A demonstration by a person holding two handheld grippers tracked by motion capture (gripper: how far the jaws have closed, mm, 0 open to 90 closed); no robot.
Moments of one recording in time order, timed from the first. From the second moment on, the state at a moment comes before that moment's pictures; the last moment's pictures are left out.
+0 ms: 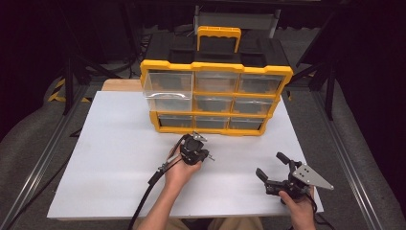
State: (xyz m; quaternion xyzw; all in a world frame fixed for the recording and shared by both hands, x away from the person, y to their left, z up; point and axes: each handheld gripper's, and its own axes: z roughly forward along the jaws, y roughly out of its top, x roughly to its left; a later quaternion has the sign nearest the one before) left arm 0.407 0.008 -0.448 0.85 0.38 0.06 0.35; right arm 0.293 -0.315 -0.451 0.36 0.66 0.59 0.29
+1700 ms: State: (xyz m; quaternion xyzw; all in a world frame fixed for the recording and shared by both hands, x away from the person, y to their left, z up) left arm 0.370 0.065 -0.353 0.89 0.31 -0.03 0.34; right arm 0.294 -0.310 -0.452 0.36 0.67 0.58 0.29
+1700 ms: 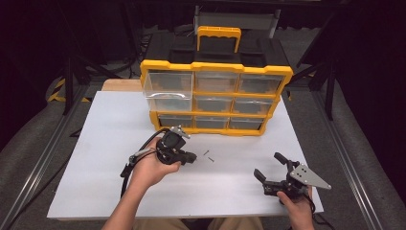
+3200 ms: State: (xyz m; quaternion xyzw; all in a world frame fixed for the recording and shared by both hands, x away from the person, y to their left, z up) left arm 0.373 0.080 -0.230 0.91 0.30 -0.07 0.29; right arm 0.294 -0.308 -0.453 0.36 0.67 0.58 0.29
